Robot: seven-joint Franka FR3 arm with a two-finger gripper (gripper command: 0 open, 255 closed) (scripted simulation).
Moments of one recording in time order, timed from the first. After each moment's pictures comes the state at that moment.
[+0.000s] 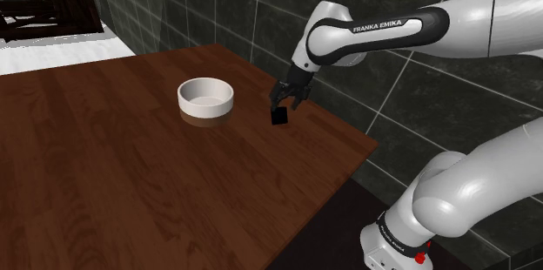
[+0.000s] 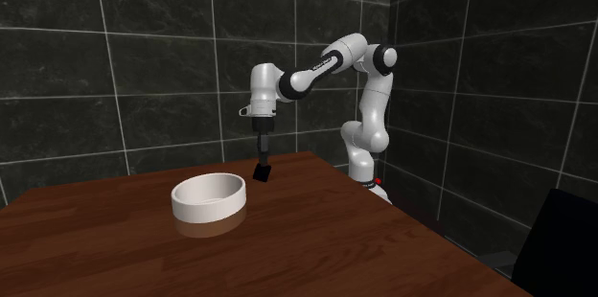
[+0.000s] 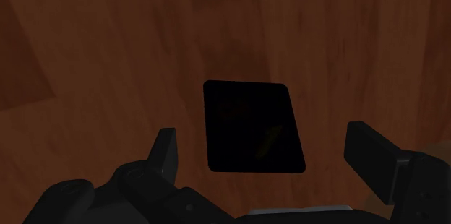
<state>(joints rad) 0.13 -0.31 0.05 -2.37 0.26 2.16 0.10</state>
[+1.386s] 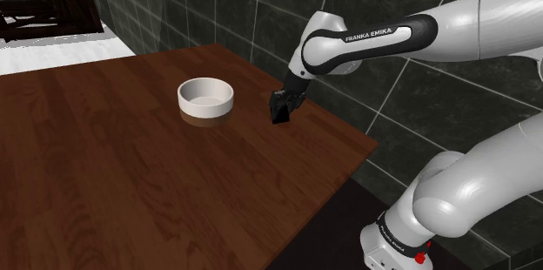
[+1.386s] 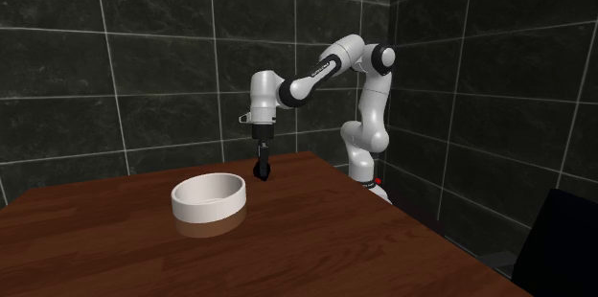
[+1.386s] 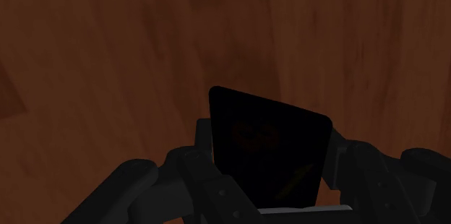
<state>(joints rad) 0.14 -0.27 0.05 -2.41 0.27 2.23 0.10</state>
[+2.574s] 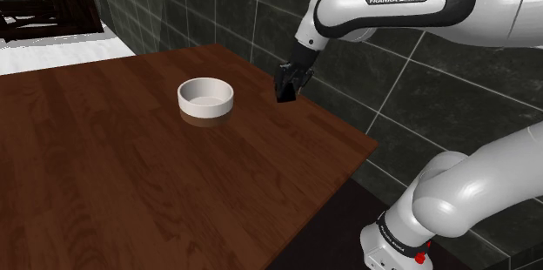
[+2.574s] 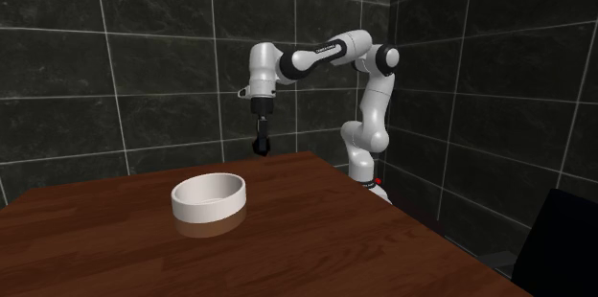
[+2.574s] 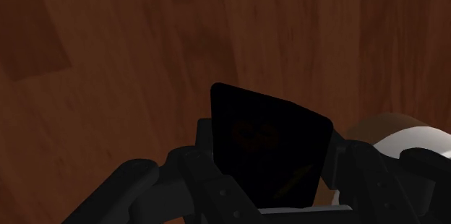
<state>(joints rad) 0.13 -0.34 0.05 -2.24 0.24 2.00 0.15</state>
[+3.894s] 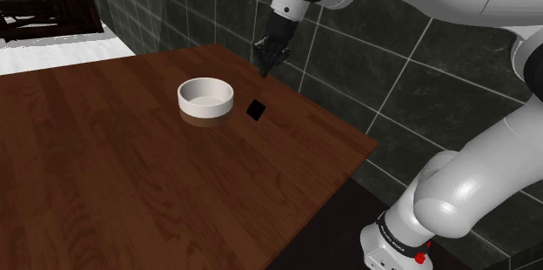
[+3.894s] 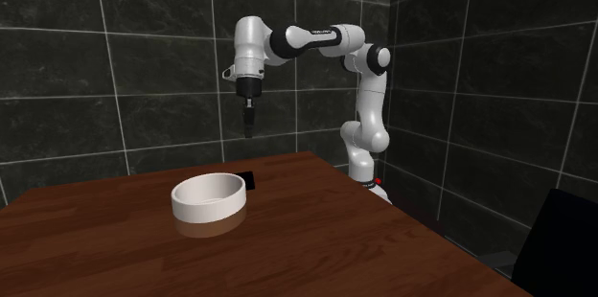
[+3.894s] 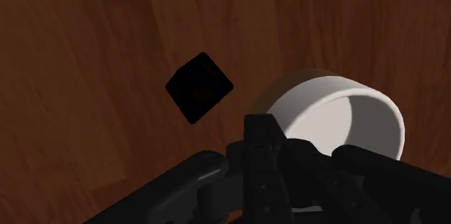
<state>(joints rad) 0.16 -0.17 0.11 -1.91 0.22 1.86 0.28</state>
